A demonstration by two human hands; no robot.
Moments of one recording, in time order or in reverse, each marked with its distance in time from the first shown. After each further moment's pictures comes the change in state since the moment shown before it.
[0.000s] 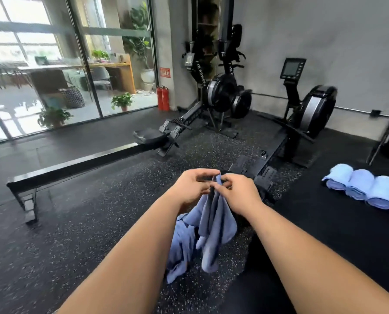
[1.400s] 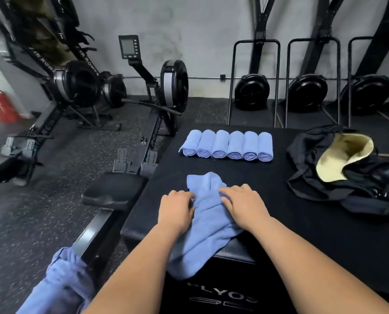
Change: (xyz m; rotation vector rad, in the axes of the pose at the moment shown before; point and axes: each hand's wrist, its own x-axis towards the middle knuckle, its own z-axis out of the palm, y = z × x) left_hand 0.047 -0.028 0.370 1.074 -0.279 0.402; right_hand -0.192 0.313 -0.179 -0.573 0.093 0.429
